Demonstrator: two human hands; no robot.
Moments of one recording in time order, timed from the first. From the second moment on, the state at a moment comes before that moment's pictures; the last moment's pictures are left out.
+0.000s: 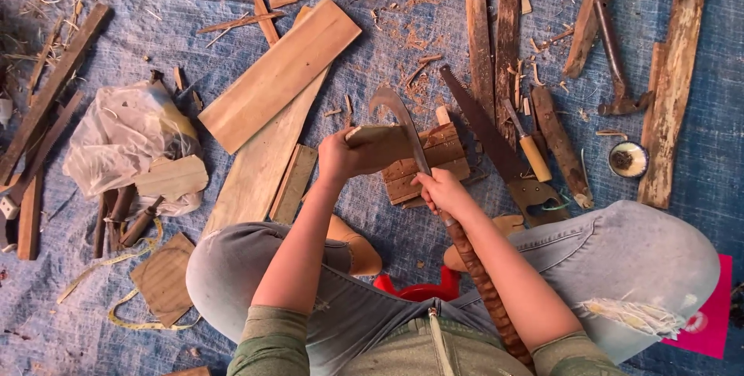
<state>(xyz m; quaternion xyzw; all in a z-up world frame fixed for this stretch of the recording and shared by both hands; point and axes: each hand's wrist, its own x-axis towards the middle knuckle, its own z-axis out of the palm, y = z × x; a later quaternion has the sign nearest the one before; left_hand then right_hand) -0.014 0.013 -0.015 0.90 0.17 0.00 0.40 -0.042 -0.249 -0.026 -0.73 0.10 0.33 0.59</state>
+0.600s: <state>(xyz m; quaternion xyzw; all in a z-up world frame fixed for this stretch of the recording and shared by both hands) -0.022 -0.040 0.039 0.63 0.20 -0.07 0.75 0.046 -0.429 0.073 -0.78 0.21 0.13 0.57</state>
